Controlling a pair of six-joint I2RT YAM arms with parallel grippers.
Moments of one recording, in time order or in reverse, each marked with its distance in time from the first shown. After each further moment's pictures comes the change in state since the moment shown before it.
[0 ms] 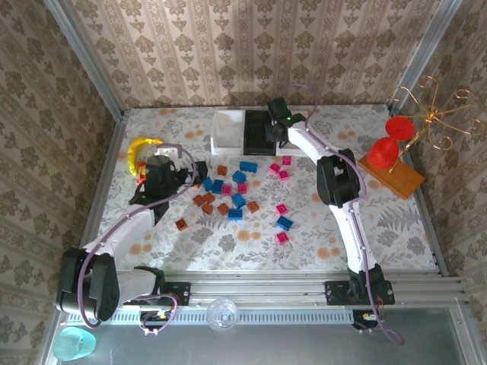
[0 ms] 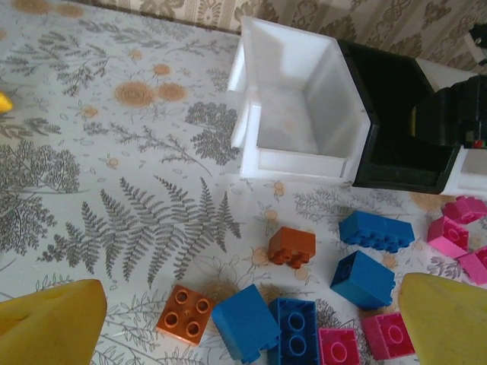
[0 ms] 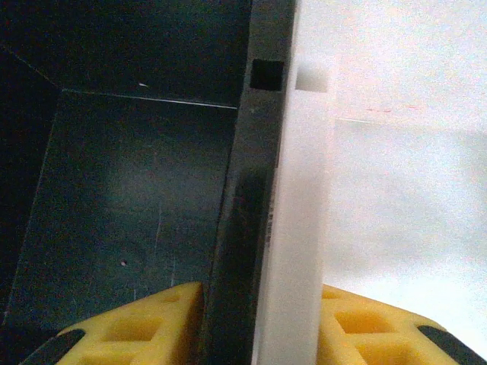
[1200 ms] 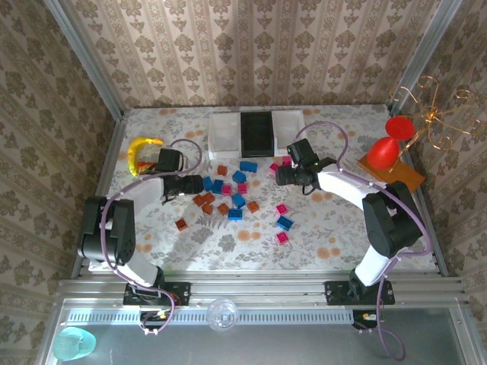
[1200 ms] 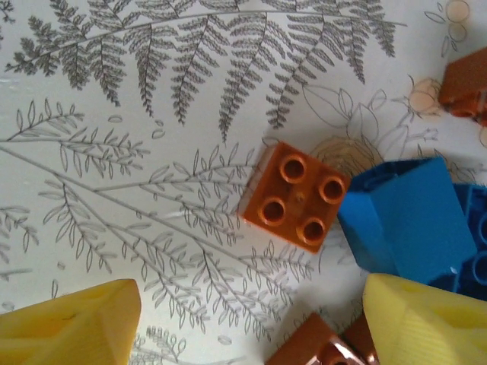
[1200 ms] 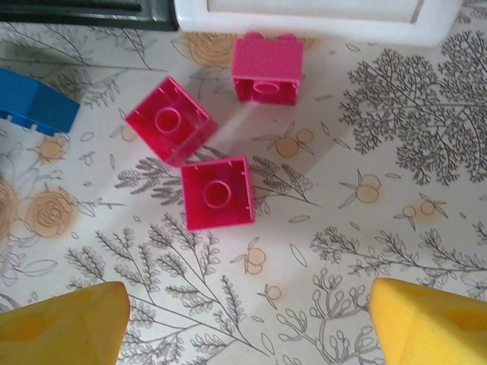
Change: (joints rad) left arm 0.067 0.417 0.255 -0.431 0.020 0.082; right arm 0.069 -0.794 -1.113 0.270 -0.049 0.067
